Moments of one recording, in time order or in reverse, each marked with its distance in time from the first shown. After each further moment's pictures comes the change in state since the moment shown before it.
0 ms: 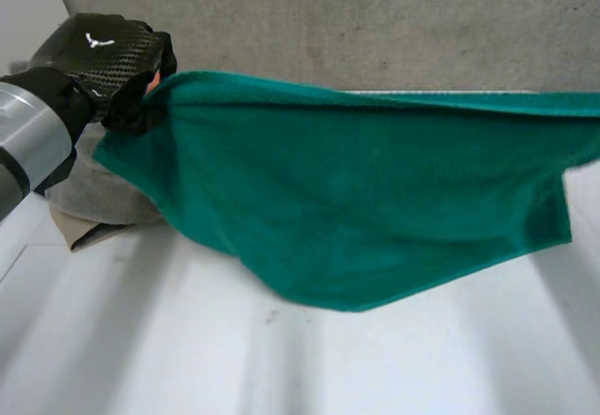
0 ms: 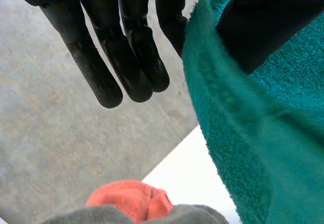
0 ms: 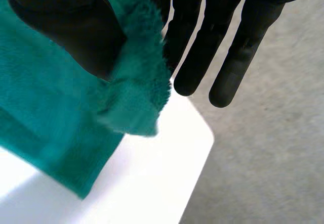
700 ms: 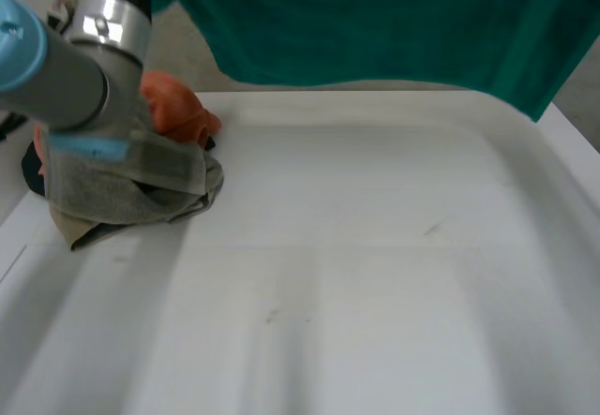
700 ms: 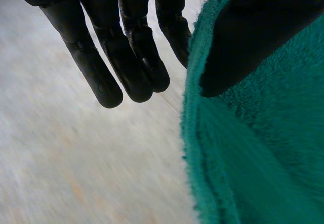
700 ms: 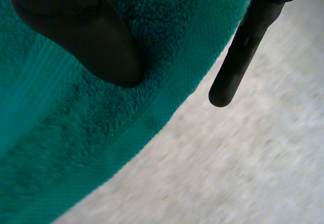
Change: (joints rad) left arm -0.052 -0.513 0.371 0.773 -0.072 -0.043; right arm 0.149 0.273 -0.053 -1.196 0.159 0.564; left_hand 0.000 0.001 0.001 0.000 0.019; right_hand 0.000 0.000 0.002 0.000 0.011
